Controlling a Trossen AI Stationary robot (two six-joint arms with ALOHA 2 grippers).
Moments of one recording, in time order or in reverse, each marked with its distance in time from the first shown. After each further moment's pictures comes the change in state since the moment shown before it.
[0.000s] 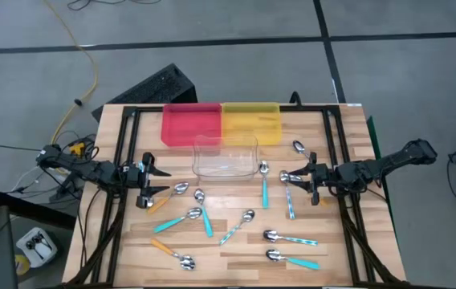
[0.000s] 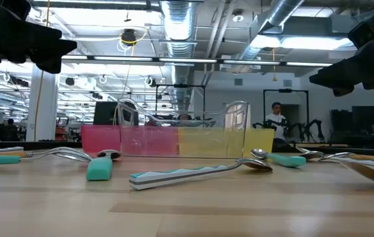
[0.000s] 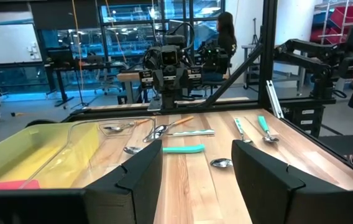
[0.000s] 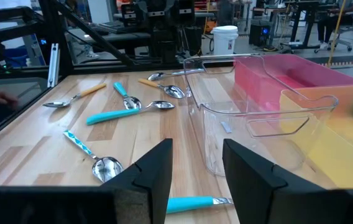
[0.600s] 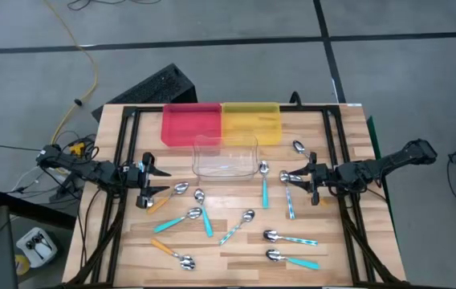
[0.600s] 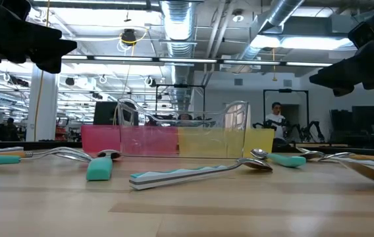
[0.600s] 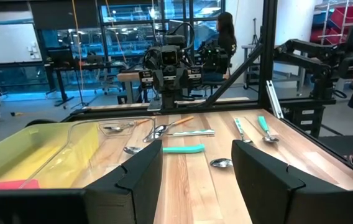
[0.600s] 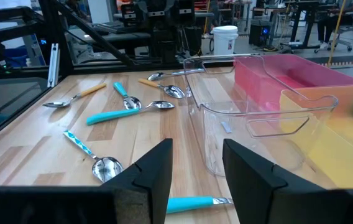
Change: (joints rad) left arm 0.000 0.000 0.000 0.000 0.000 -0.004; right arm 0.000 0.000 0.000 0.000 0.000 0.000
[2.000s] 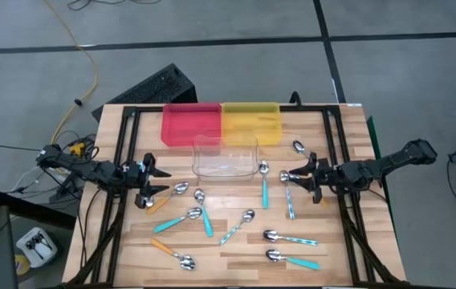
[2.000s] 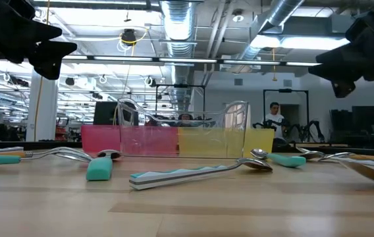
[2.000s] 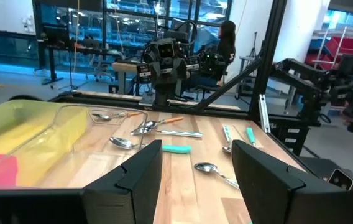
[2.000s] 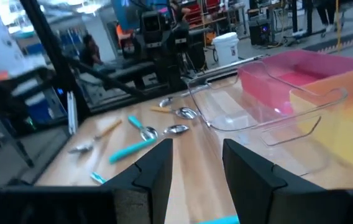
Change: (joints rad) left arm 0.000 0.000 0.000 0.000 0.000 -0.169; right arm 0.000 0.000 0.000 0.105 0.002 0.220
